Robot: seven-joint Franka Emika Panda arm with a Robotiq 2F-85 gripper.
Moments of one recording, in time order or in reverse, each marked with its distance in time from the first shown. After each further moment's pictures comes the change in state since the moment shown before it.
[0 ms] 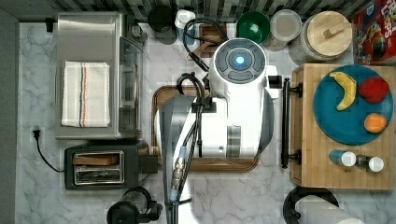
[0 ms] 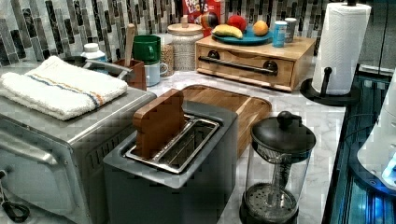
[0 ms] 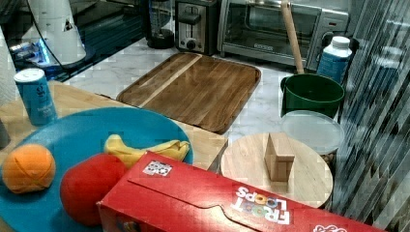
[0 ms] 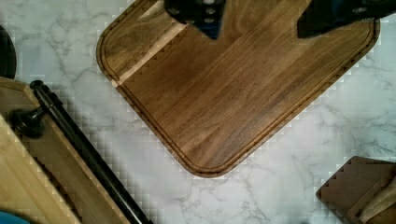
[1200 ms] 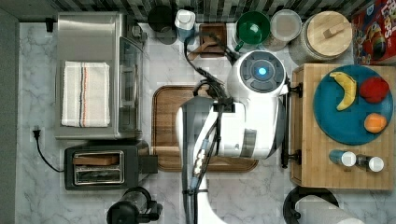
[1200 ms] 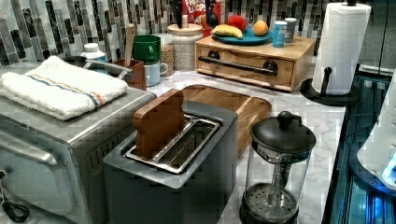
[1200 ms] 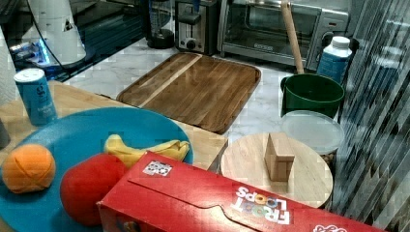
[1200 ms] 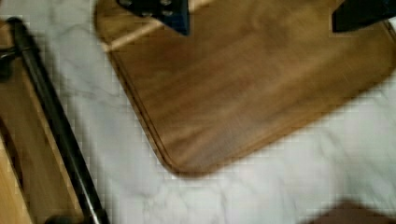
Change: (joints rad) arm -0.066 0.010 -0.003 -0.113 0.064 0.105 -0.380
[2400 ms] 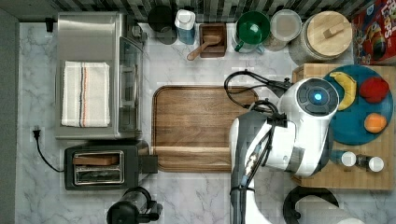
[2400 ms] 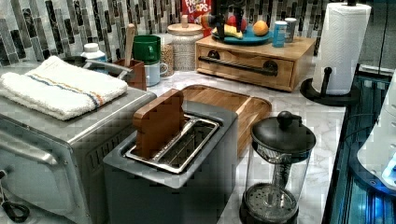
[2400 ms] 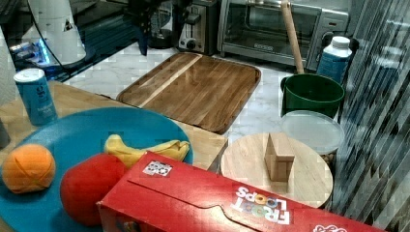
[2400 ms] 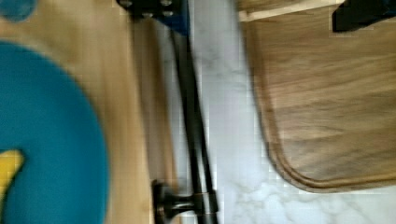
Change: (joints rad) arm -0.146 0.003 -0.071 -0.134 -0.161 0.157 -0.423
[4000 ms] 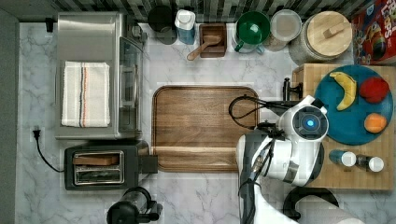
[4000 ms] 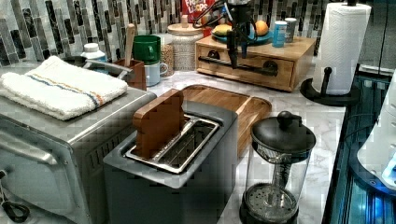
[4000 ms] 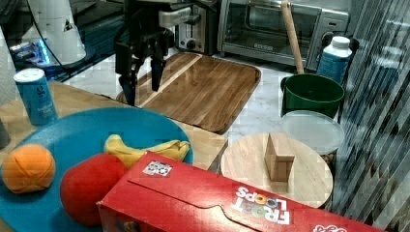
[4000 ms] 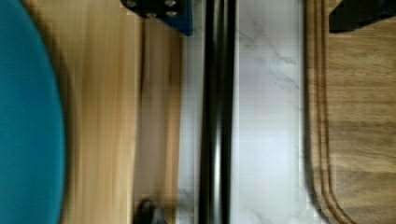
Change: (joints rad) arm -0.048 0.086 -0.038 -0.189 -0.038 0.337 -0.181
